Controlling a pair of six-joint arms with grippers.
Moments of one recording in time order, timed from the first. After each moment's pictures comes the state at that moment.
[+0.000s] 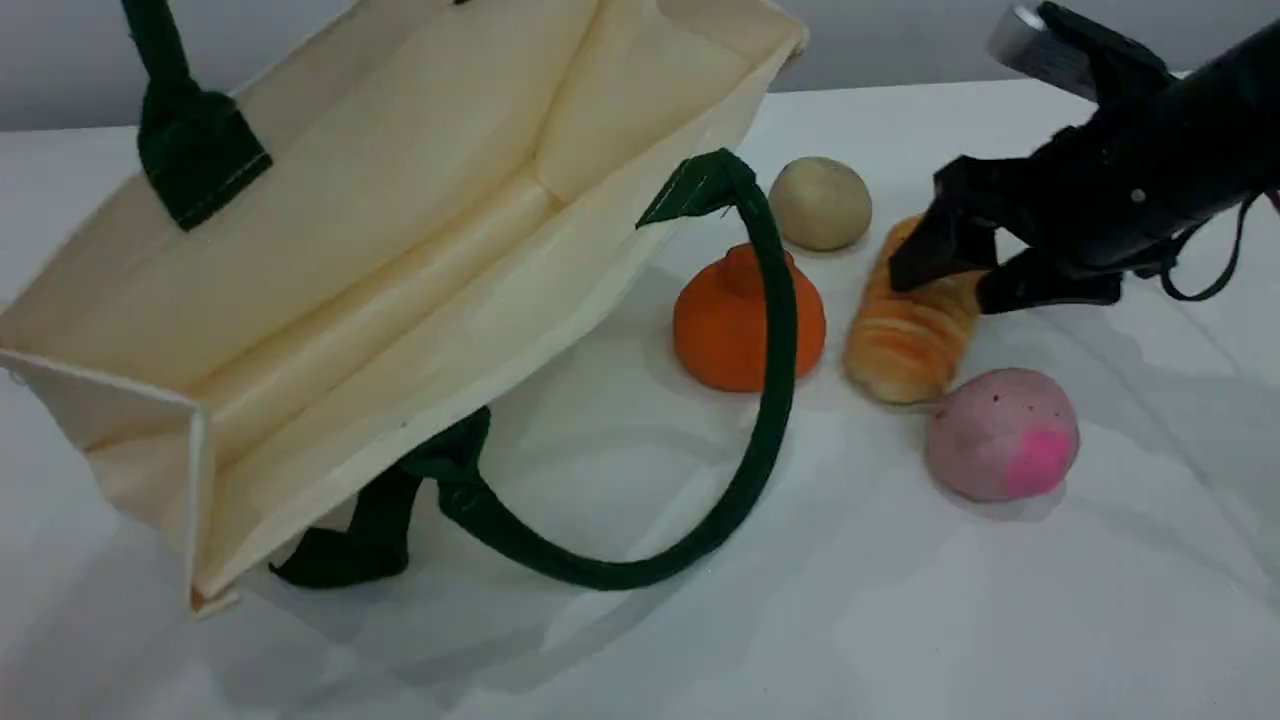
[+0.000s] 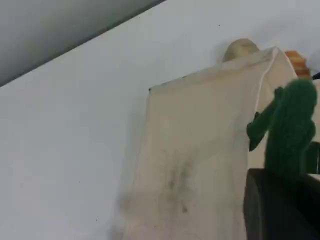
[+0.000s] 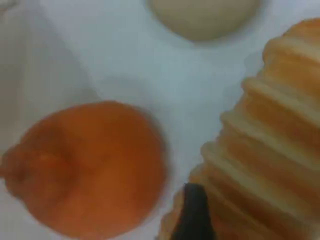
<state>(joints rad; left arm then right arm) -0.37 1.46 -1.61 -0.13 1.06 0.20 0.12 2.15 -0.98 1.74 0.48 -1.57</state>
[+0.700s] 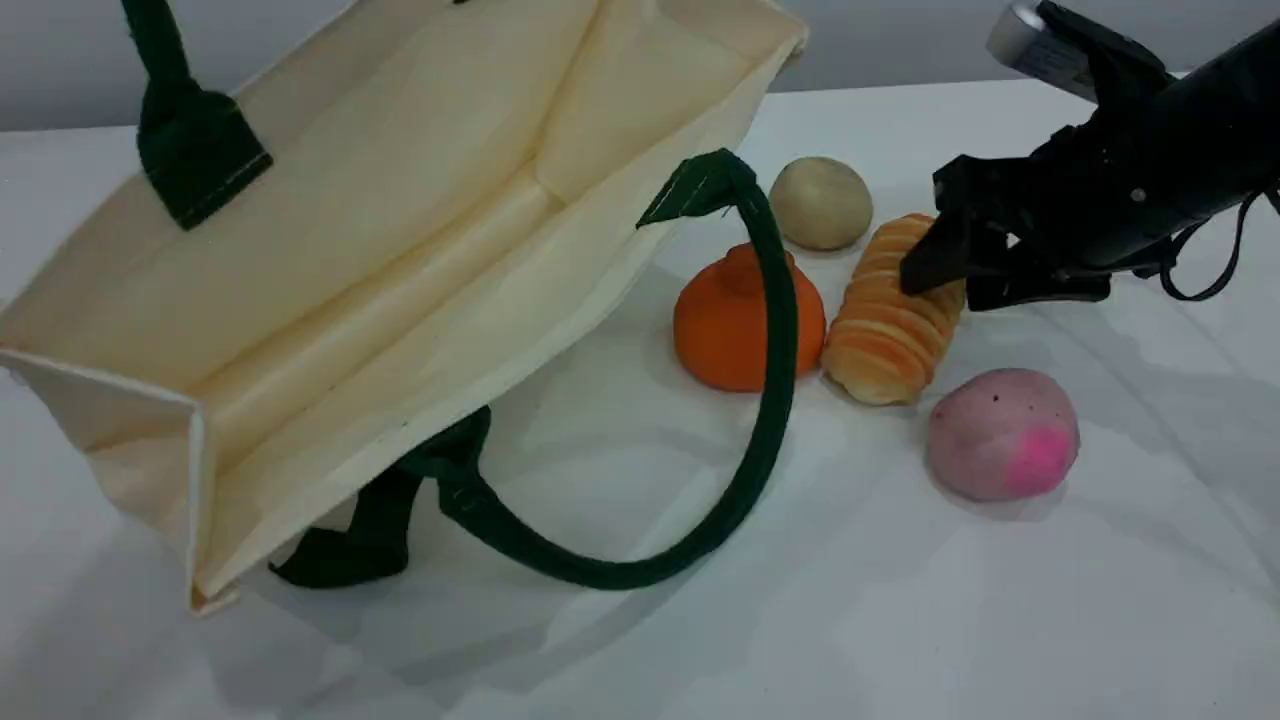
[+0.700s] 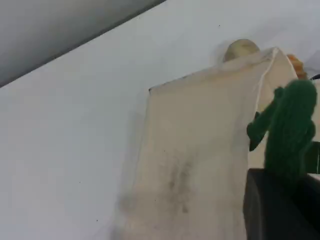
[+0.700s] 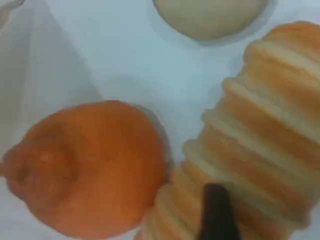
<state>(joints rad) -0.37 1.46 -1.61 -0.13 1.06 0.20 0.12 2.15 -0.98 1.74 0.49 -1.57</state>
